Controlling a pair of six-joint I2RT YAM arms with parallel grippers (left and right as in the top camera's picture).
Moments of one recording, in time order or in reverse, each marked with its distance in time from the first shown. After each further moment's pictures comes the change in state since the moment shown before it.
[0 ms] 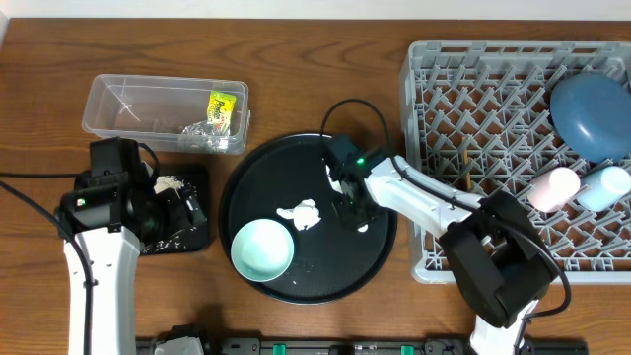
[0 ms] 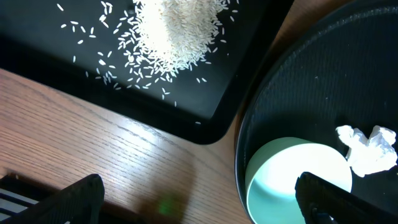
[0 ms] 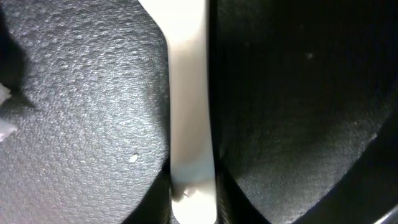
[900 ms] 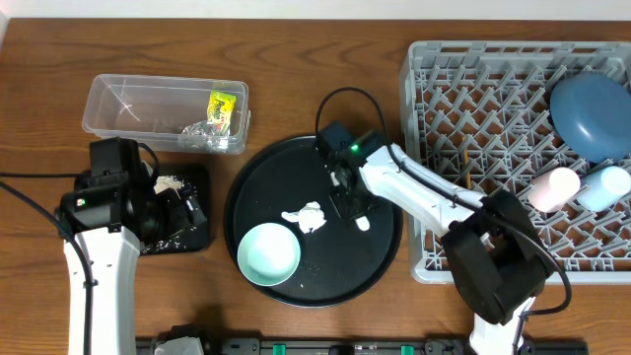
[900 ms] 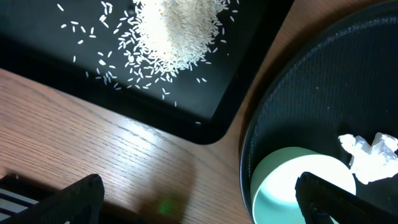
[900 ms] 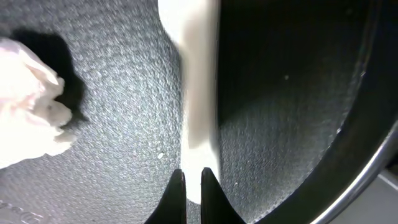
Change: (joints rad) left arm 0.000 0.000 0.000 0.000 0.000 0.000; right arm 0.004 0.017 0.143 -0.146 0.025 0.013
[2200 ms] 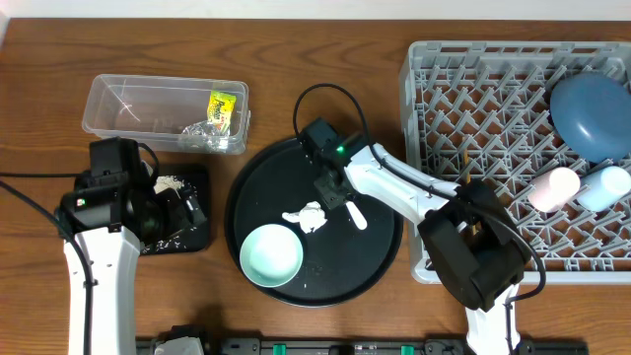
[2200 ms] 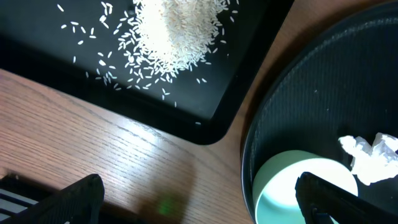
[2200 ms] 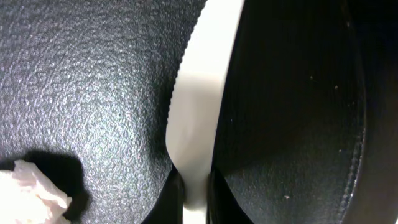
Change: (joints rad) left arm 0.000 0.000 0.000 0.001 0.000 0.000; right arm 0.022 0.105 0.040 0.204 0.096 -0.124
